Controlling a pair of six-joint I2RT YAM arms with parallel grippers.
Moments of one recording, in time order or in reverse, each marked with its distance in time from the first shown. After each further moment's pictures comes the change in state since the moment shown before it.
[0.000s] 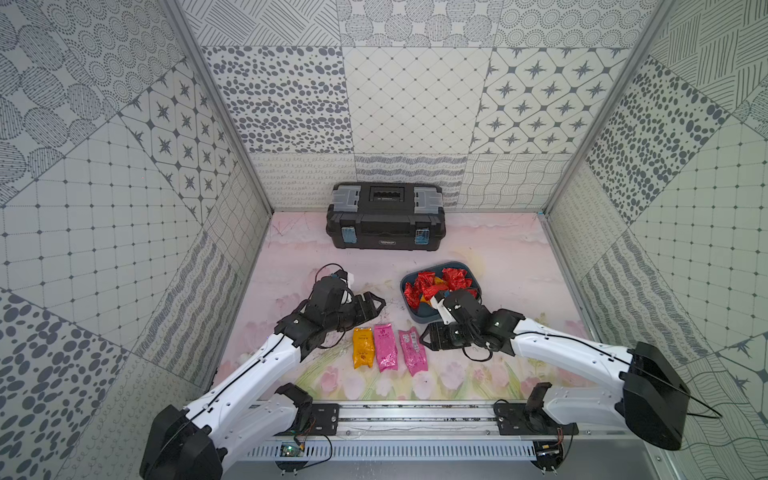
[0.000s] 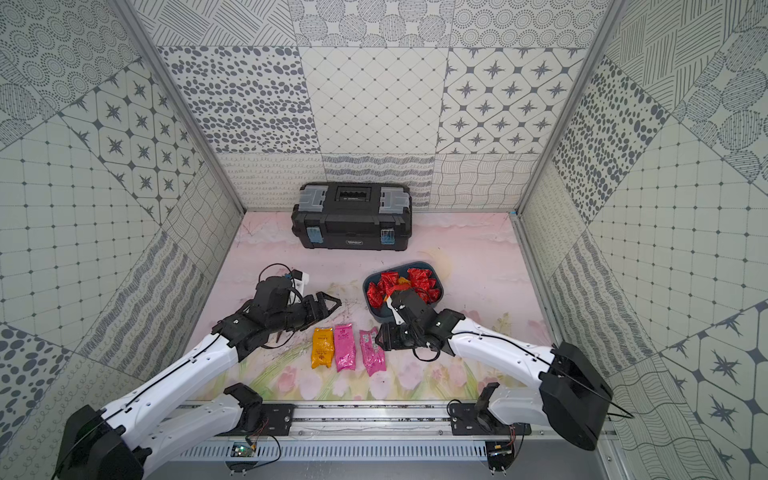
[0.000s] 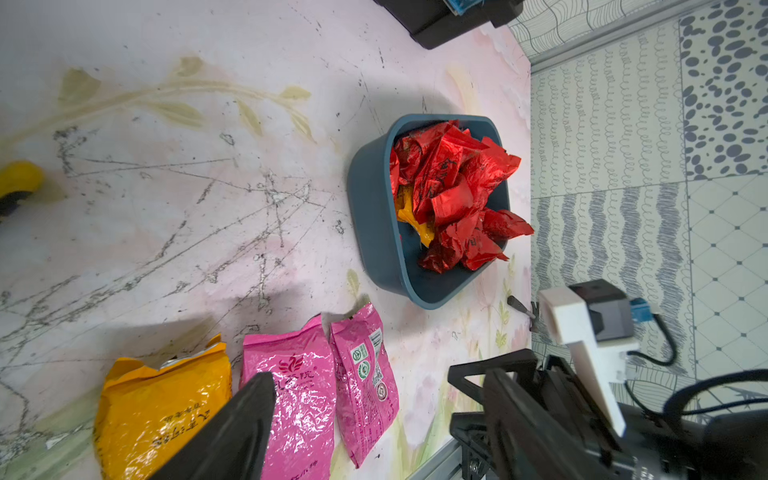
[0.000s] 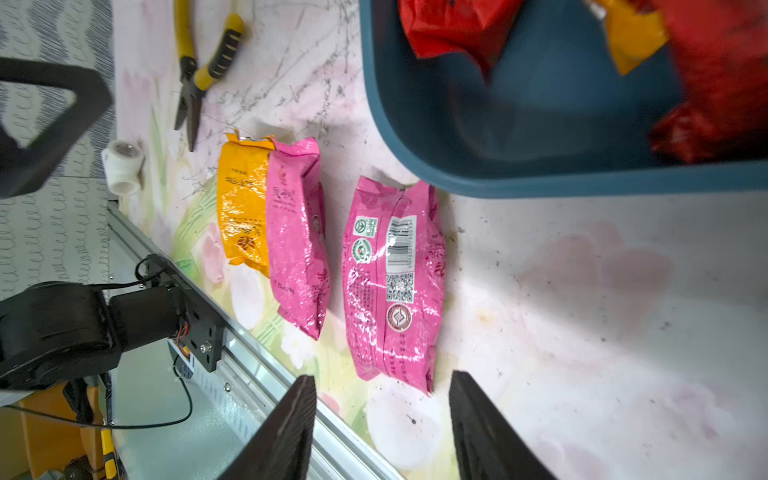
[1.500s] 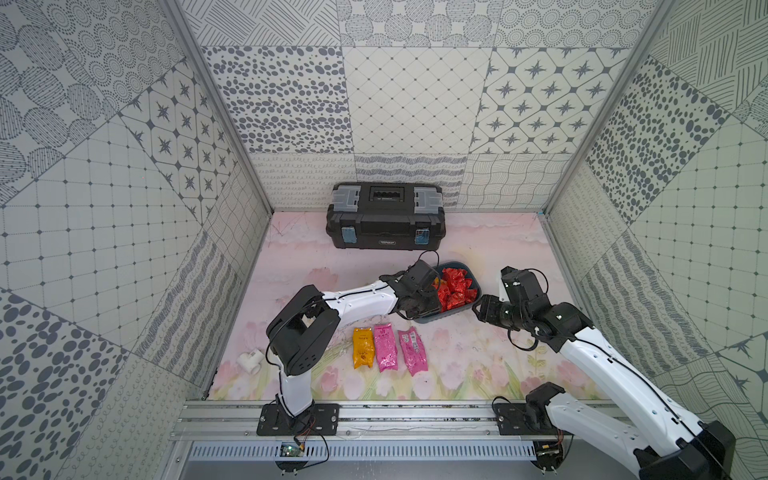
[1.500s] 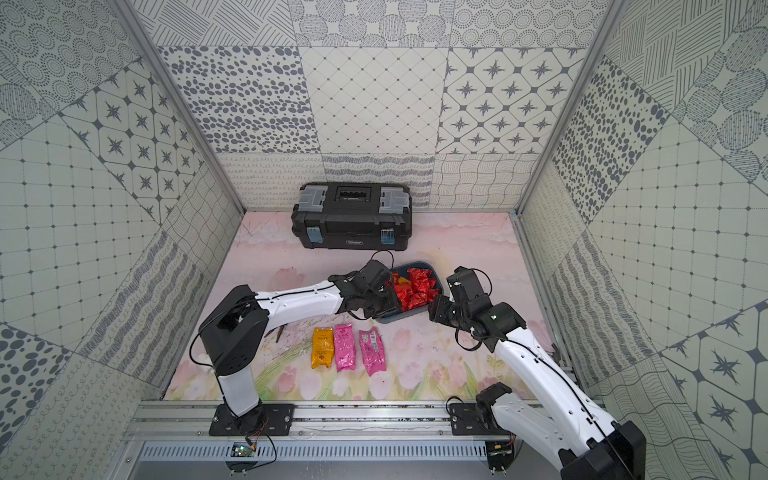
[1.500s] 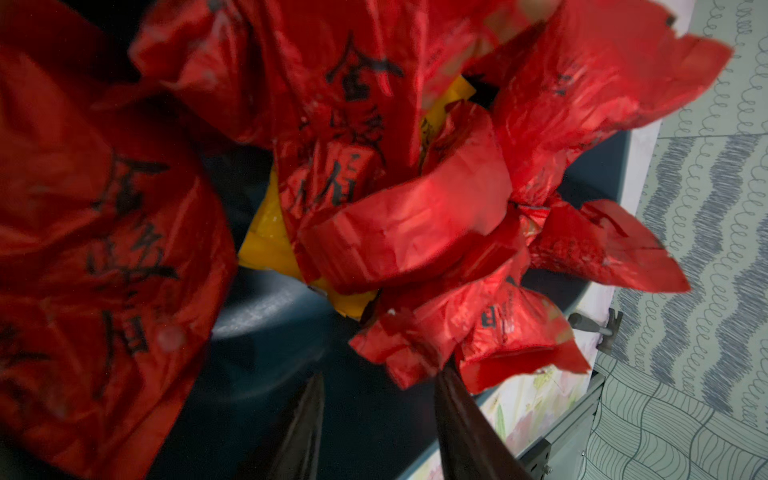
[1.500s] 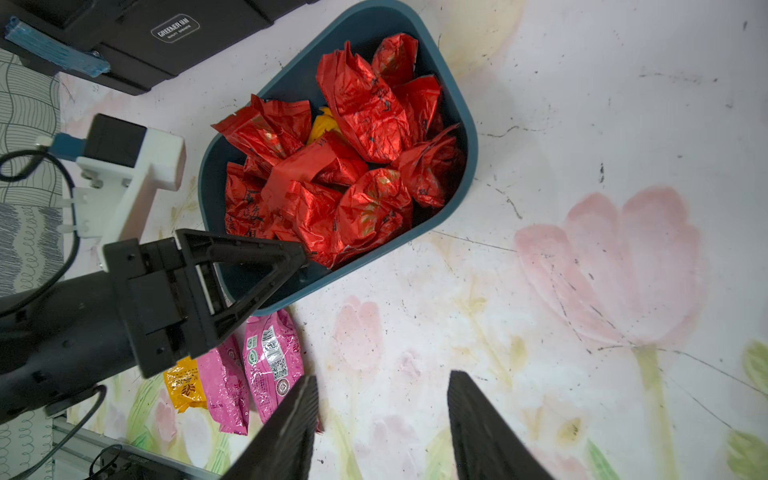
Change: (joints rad) left arm -0.357 0.889 0.600 0.011 -0.143 -0.209; right arm -0.391 -0.243 0.096 -0.347 0.183 -0.052
